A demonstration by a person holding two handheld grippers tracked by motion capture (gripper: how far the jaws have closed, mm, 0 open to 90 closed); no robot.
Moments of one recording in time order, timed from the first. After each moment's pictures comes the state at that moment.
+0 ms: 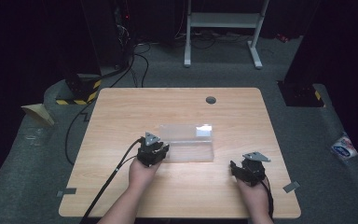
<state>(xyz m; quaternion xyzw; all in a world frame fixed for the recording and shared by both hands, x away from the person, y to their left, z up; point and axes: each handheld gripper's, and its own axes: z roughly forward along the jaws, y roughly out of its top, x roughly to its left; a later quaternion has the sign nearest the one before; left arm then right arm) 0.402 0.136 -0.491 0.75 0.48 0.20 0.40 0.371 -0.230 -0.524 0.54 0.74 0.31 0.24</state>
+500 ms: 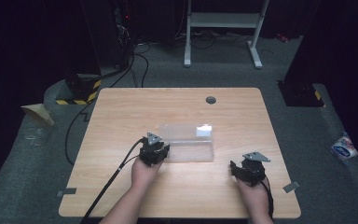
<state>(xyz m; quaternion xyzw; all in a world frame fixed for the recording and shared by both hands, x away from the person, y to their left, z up) 0.407 0.133 -0.500 0.75 0.50 0.20 0.38 0.370 -0.229 -0.524 0.54 0.74 0.32 0.24</state>
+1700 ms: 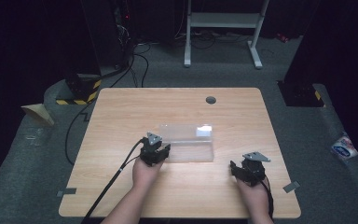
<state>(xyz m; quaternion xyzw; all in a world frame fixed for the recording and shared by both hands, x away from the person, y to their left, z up) 0.409 0.131 -0.504 0.74 0.51 0.22 0.38 0.370 -0.229 -0.524 0.54 0.74 0.32 0.24</state>
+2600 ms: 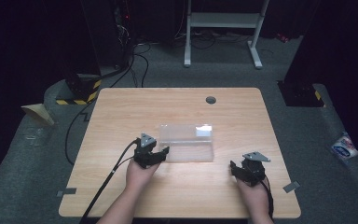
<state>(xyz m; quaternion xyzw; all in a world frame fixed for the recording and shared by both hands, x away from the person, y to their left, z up) 0.394 0.153 -0.492 0.74 0.49 0.19 0.42 0.370 -0.229 -0.524 0.54 0.74 0.32 0.24</state>
